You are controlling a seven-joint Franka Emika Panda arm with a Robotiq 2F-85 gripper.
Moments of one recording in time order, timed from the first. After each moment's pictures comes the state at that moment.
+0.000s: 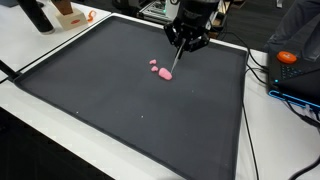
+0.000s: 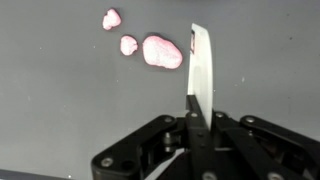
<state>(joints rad) 0.35 0.35 0.07 -1.85 -0.21 2.15 0.47</state>
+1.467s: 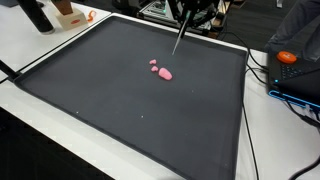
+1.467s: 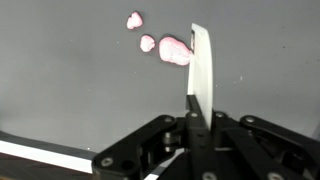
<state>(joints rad) 0.35 0.17 0.09 -1.97 -0.28 2.15 0.47</state>
